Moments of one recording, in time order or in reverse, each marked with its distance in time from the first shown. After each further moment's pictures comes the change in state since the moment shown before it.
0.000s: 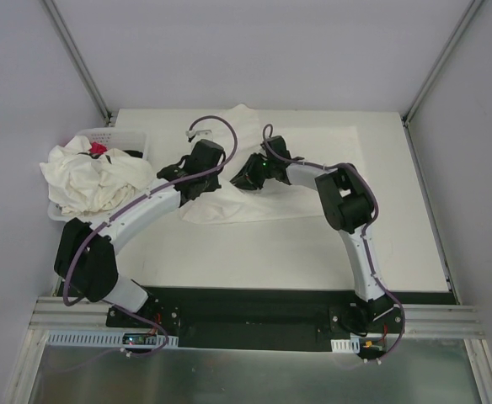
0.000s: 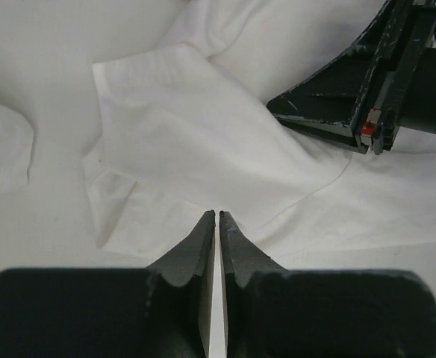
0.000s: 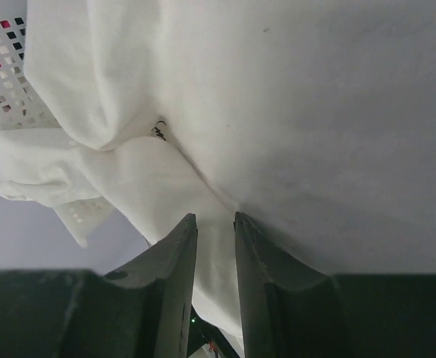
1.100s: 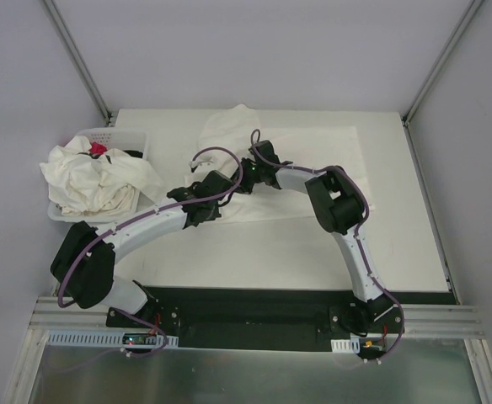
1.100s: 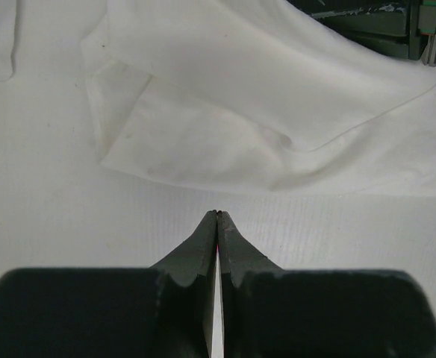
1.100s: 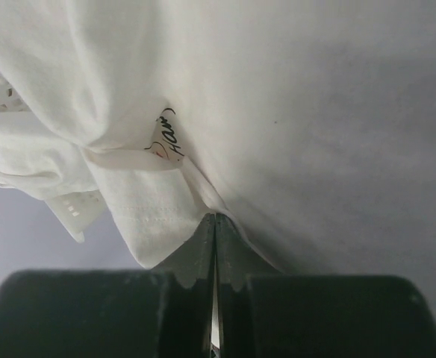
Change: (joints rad) left arm -0.124 -0.056 -0.214 -0.077 -0.106 -0.178; right arm 0.073 0.055 0.045 0.030 -0.009 0.041
